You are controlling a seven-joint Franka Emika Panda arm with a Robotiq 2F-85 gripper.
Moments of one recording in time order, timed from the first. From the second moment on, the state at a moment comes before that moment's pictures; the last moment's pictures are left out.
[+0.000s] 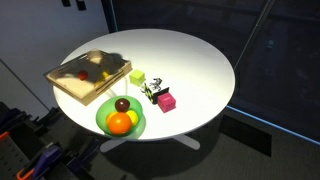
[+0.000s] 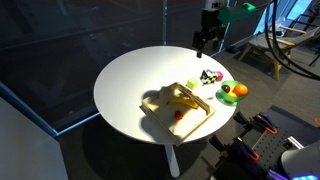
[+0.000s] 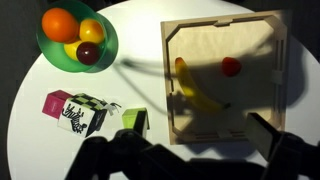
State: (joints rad) arm 0.04 -0.07 0.03 -2.15 -0.03 1.96 0.20
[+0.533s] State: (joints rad) arm 0.04 -0.19 0.07 -2.22 -0.03 1.92 0.18
